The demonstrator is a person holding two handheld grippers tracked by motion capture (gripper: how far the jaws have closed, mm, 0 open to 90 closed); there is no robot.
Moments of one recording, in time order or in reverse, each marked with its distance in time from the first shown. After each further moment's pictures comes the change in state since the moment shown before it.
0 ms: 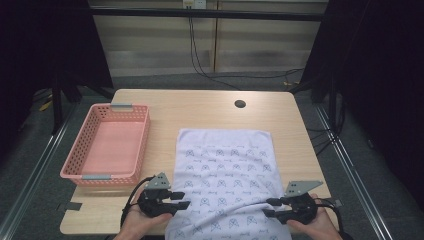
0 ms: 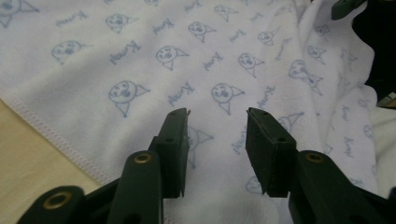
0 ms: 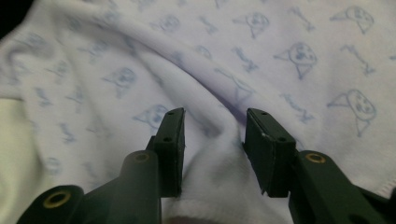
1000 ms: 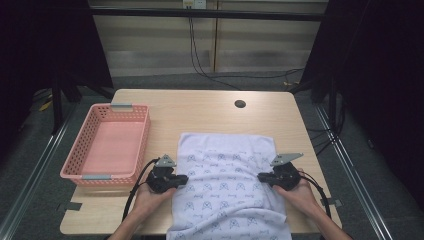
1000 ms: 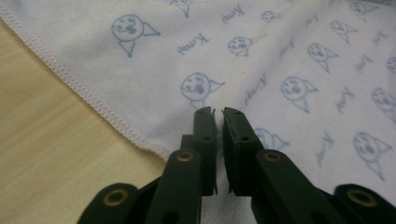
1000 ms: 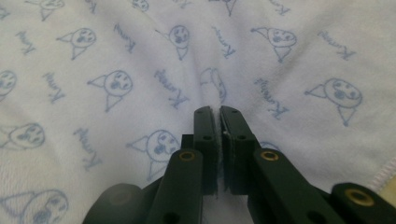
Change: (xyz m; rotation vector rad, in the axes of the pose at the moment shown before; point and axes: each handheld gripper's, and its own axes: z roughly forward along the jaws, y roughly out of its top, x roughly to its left) left arm 0.055 0.018 0.030 0.012 0.110 -0.053; right arm -0.068 0.036 0.045 0.012 -0.149 0.031
